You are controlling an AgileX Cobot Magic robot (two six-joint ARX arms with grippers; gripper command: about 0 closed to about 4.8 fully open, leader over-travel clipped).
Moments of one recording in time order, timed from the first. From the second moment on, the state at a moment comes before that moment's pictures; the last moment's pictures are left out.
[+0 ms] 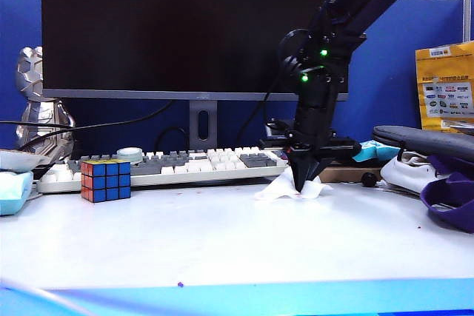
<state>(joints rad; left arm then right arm) 0.07 0.01 0.01 -0.16 0.02 -0.01 0.34 2.41 2.11 -0.86 0.04 0.02</state>
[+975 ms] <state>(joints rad) 0.07 0.01 0.01 -0.16 0.02 0.00 0.33 2.43 2.14 -0.89 0.14 0.05</state>
